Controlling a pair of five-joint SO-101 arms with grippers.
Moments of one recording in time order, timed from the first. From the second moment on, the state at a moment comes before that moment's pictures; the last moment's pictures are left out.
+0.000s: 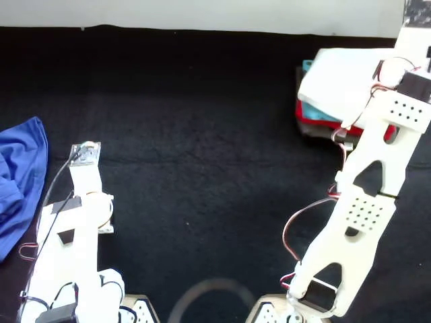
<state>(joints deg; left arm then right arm) -23.6 -32.2 71.2 40.1 -12.1 18.7 50.3 -75.9 75.9 16.0</state>
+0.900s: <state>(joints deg) -23.6 -32.2 71.2 40.1 -12.1 20.1 57.8 -85.1 67.5 16.0</state>
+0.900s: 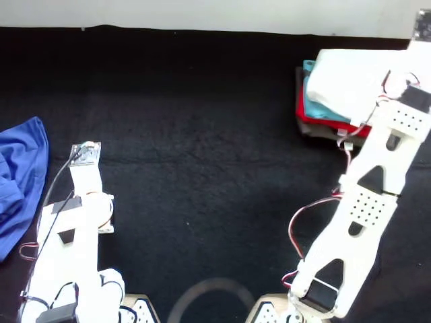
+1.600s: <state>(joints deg) -23.6 -32.2 71.2 40.1 -12.1 4.1 66.7 -92.7 95.6 16.0</state>
